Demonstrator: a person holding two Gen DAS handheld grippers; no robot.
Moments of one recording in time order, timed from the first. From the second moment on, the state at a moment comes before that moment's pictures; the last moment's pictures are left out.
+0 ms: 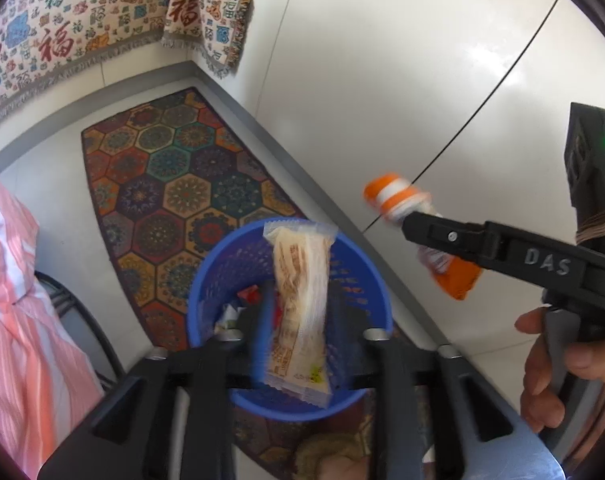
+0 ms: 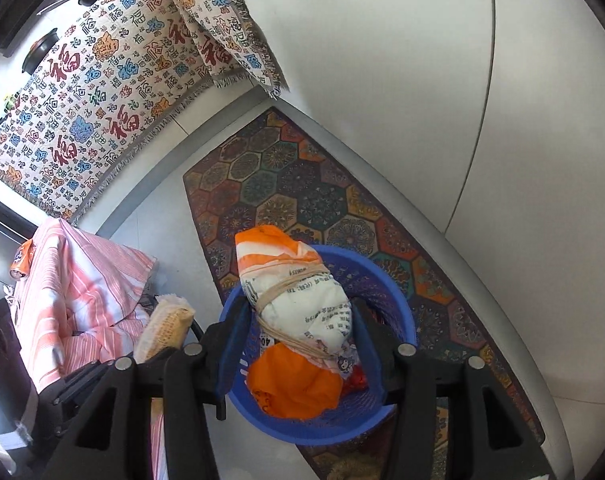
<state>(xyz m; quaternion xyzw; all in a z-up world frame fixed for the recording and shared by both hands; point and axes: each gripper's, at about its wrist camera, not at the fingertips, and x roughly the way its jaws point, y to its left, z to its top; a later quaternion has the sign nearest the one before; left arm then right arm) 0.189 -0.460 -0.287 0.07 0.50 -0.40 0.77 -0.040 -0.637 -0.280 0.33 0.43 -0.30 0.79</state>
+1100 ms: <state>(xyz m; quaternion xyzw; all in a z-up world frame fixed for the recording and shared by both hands) 0.208 -0.078 -0.167 0.02 0.42 -0.13 0.90 0.122 -0.341 -0.182 0.03 0.39 -0.06 0.92</state>
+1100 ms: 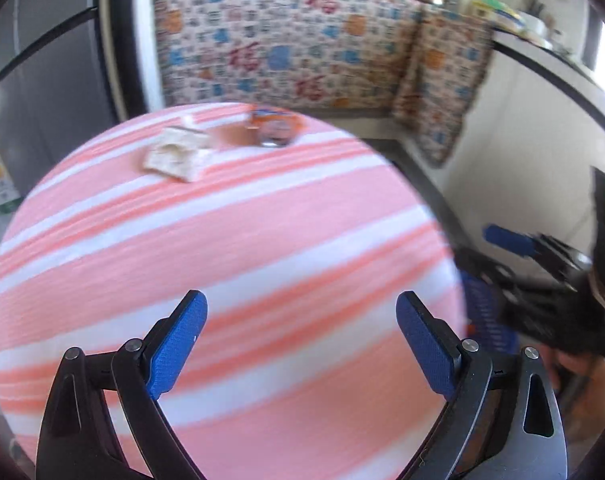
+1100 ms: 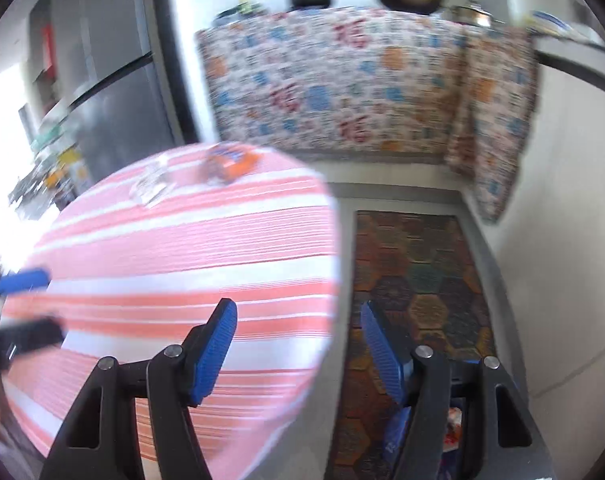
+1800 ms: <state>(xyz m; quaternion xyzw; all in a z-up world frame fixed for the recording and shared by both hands) 0.396 0.021 -0.222 0.09 0.41 -0.25 0.87 0.196 -0.231 -0.242 -0.04 0.45 0.02 0.89</state>
